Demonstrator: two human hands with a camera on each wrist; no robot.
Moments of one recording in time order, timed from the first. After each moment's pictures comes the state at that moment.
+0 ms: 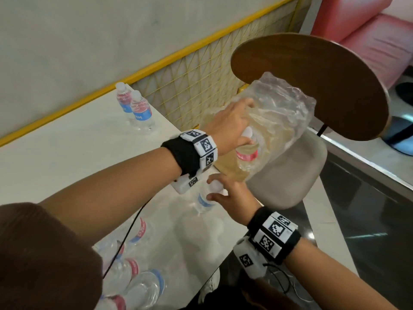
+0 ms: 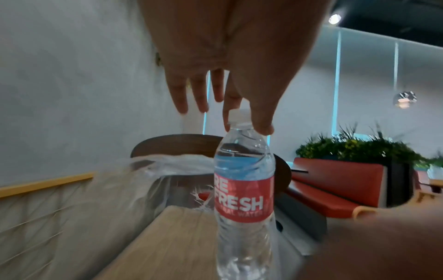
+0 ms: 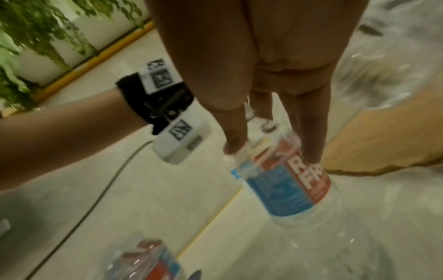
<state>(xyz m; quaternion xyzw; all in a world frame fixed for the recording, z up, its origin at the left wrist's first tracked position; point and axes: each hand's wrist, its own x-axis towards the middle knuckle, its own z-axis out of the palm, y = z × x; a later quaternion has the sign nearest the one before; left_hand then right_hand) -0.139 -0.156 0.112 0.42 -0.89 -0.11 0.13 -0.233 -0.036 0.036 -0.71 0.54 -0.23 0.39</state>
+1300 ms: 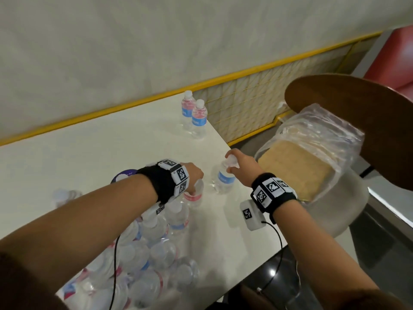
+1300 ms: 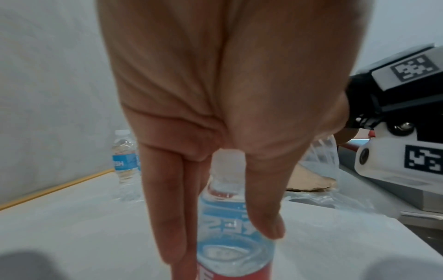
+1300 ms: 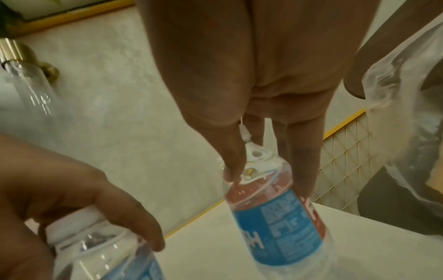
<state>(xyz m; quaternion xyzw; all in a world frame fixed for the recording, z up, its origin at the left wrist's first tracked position) 0.034 -0.057 0.100 0.60 -0.73 -0.21 -0.24 -0.141 -0.119 0.054 -0.76 0.55 -0.07 0.33</state>
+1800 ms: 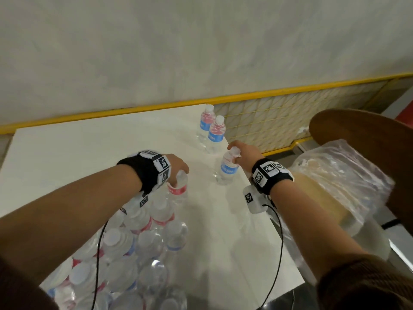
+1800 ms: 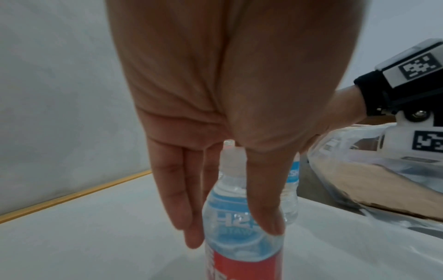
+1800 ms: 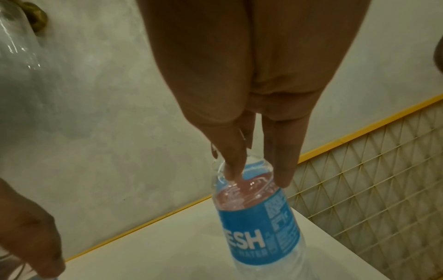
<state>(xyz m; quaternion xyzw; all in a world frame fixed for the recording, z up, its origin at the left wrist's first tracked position) 0.106 -0.093 0.106 0.66 -0.69 -0.20 -0.24 -0.087 -0.234 0.060 -0.83 0.50 0.00 0.25</state>
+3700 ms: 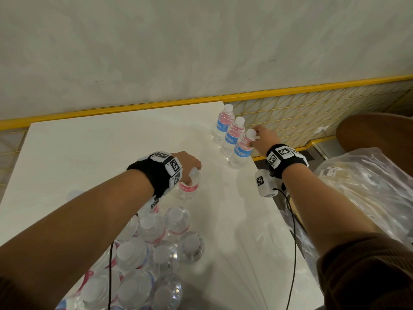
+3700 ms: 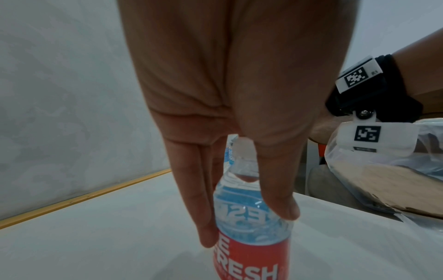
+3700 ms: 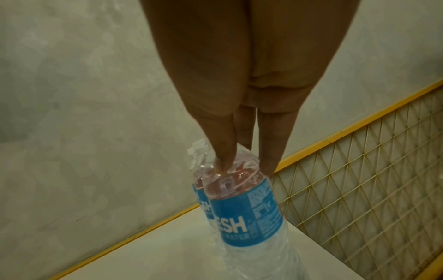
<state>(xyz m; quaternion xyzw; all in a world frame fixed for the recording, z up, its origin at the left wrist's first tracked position) 0.142 -0.109 0.088 0.70 -0.66 -0.24 -0.15 -0.042 -0.296 0.059 -0.79 0.56 -0.08 0.24</state>
